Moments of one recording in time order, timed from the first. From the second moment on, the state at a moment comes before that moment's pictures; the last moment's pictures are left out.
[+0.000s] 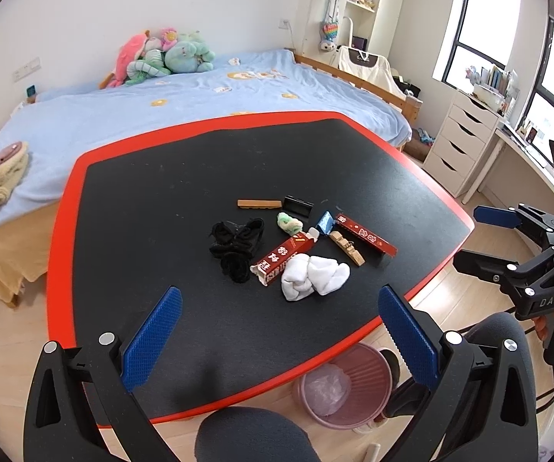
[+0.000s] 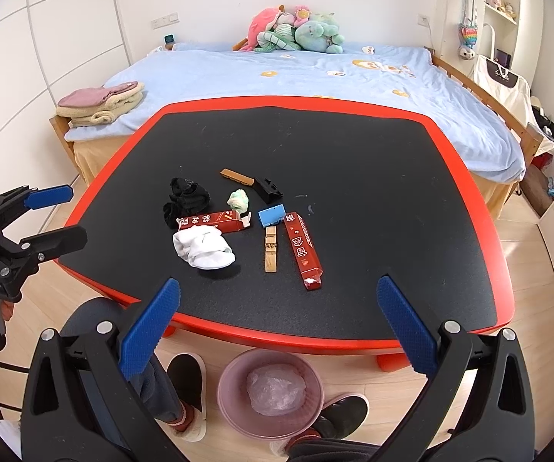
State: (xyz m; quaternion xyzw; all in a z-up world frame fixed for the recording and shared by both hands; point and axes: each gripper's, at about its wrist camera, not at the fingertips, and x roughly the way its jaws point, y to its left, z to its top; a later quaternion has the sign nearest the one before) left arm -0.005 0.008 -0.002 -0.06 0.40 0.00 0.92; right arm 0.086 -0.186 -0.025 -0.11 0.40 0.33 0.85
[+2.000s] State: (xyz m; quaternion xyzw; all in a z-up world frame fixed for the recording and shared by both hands) left arm 0.048 0.040 -0.035 -0.08 0.44 0.01 0.90; right arm 0.131 -0.172 -0.050 -0.15 0.41 0.33 0.84
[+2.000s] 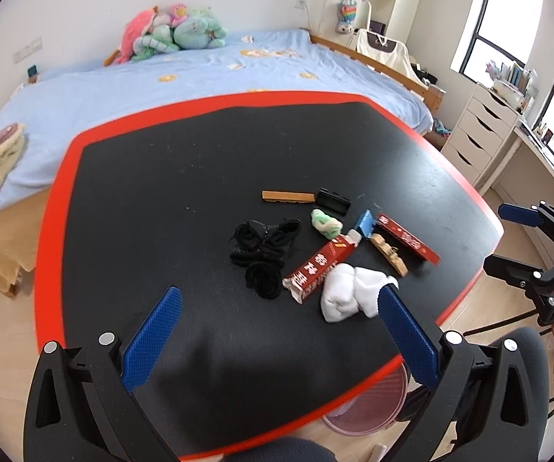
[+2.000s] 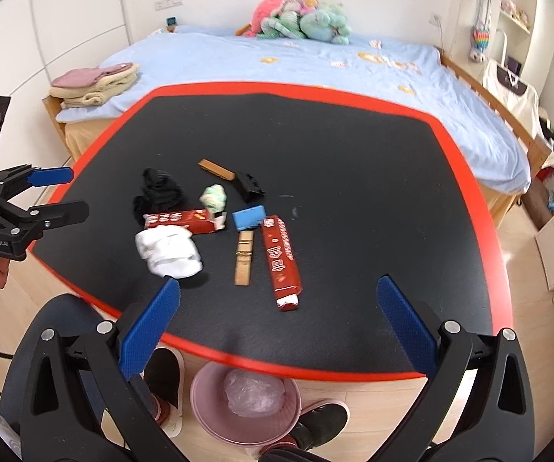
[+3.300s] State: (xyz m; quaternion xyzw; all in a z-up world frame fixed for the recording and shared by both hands) left arm 0.104 0.056 -0.069 -0.07 0.47 -0.01 0.88; right arm 0.181 -0.140 -0.107 -0.18 0.45 0.35 0.80
